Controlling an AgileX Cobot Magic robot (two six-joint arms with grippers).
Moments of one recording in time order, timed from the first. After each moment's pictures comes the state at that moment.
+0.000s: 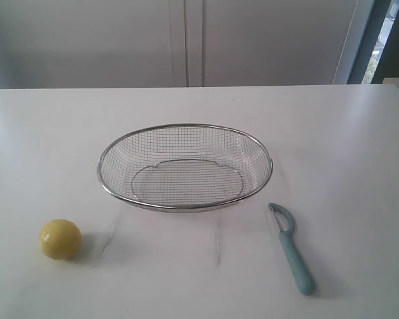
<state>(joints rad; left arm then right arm) -0.11 0.00 0.03 -0.15 0.39 0.13 0.02 0.57 -0.58 0.23 0.49 -0.20</state>
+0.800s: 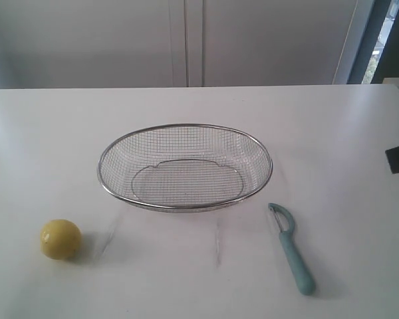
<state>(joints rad) -0.11 0.00 0.03 -0.15 0.39 0.13 0.11 0.97 -0.87 0.12 0.89 -0.21</state>
